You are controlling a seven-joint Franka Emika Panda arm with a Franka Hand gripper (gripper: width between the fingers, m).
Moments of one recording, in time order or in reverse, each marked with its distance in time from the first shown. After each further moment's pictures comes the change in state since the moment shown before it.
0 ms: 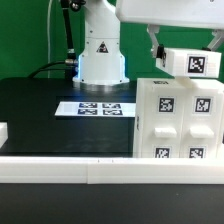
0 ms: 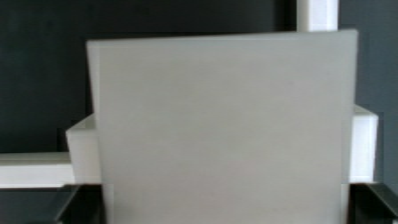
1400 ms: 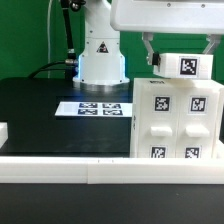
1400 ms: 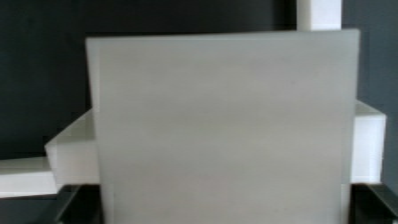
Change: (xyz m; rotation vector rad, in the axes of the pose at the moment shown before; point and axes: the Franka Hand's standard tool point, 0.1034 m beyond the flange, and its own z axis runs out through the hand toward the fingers) arm -0.005 0.004 0.009 0.044 0.071 0.083
